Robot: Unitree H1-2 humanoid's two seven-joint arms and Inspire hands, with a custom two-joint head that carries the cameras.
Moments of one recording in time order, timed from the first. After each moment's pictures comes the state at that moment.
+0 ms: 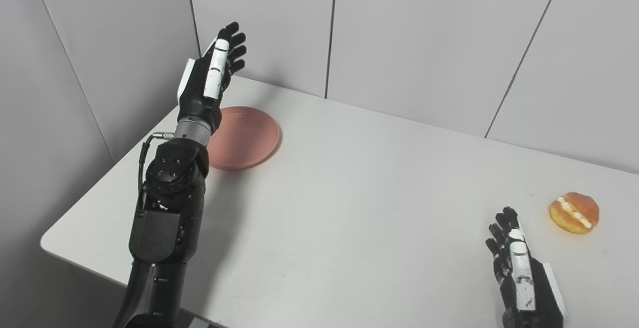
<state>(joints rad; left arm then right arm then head) -0.40 0.29 0.35 -0.11 -0.17 0.33 0.02 -0.04 0.00 0.08 -0.19 0.07 0.20 0.12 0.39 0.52</state>
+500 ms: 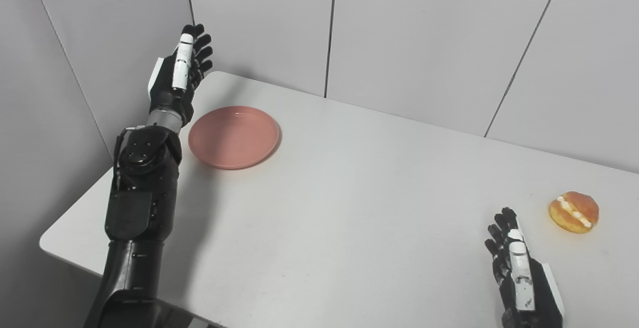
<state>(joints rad) -0.43 0.38 0.44 0.02 -0.28 0.33 0.01 -0.04 0.00 0.08 -0.19 0.07 0.21 0.12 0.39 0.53</state>
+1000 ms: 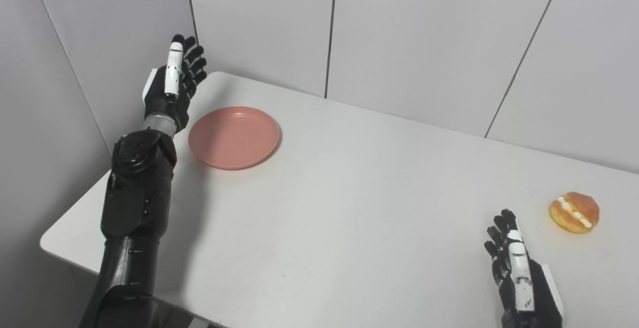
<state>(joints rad) -0.44 0.40 0.46 0.13 -0.33 0.33 0.01 -0.04 0.00 0.08 -0.20 0.07 0.22 0.12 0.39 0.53</state>
